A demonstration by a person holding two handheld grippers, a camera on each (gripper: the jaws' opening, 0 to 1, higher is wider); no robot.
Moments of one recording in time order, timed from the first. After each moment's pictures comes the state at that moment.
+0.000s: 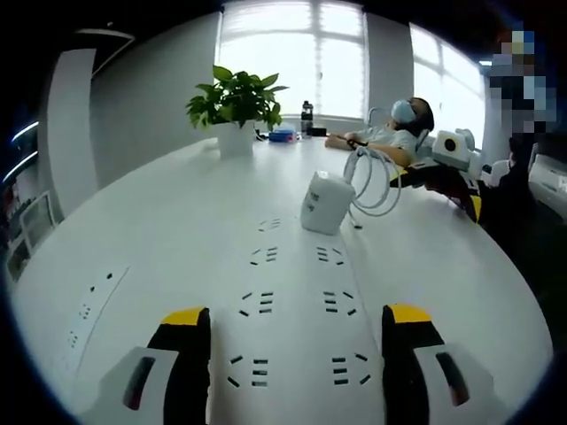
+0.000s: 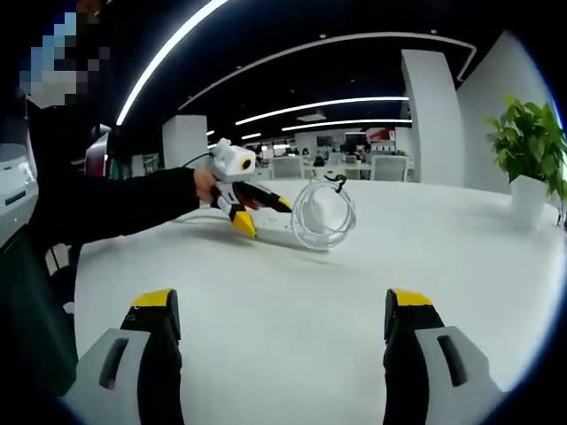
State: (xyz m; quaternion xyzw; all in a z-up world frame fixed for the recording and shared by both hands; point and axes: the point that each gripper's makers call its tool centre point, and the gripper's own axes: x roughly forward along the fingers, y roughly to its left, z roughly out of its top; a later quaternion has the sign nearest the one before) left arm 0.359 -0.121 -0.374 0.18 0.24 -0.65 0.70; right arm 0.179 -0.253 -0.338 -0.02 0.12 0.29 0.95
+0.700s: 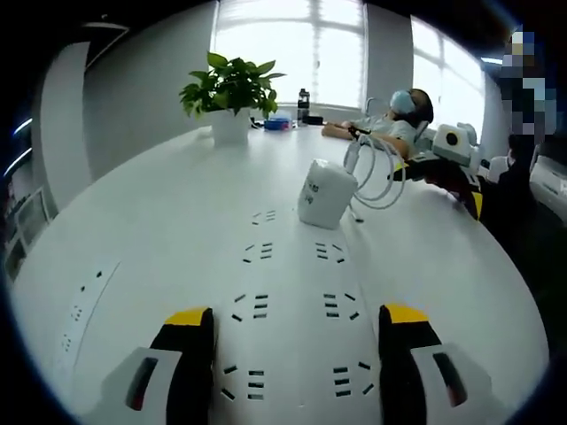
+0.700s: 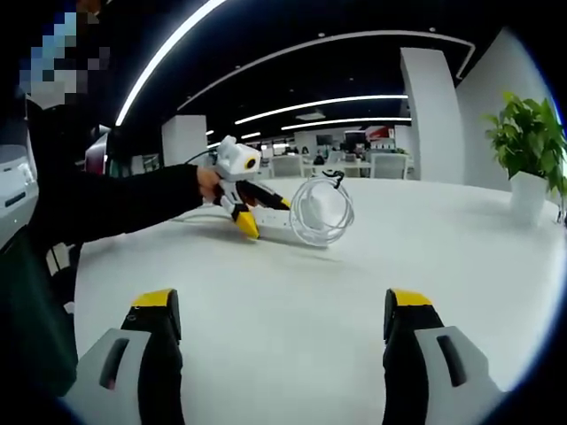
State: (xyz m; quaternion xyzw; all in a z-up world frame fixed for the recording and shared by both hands) left arm 0.356 -0.127 -0.382 0.19 0.26 -0.65 0.68; right arm 0.178 -0.255 -0.342 -0.02 0.13 0.29 0.95
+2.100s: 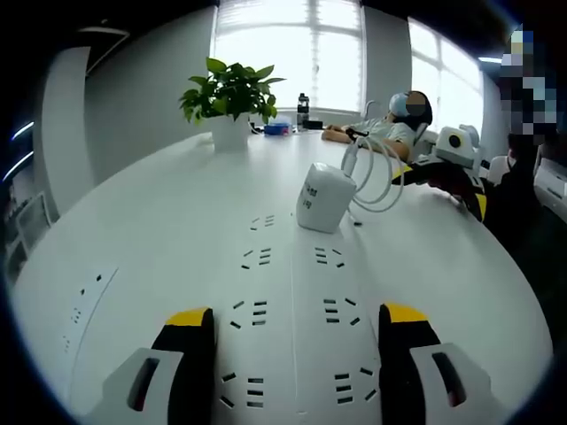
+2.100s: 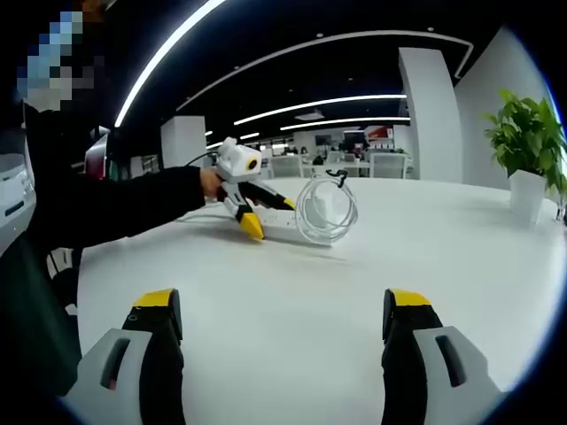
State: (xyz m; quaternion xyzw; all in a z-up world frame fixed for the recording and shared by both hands) left arm 0.354 -0.129 -0.381 0.18 0.25 -0.65 0.69; right arm 0.171 -0.252 -0.341 -0.01 0.13 0.29 0.95
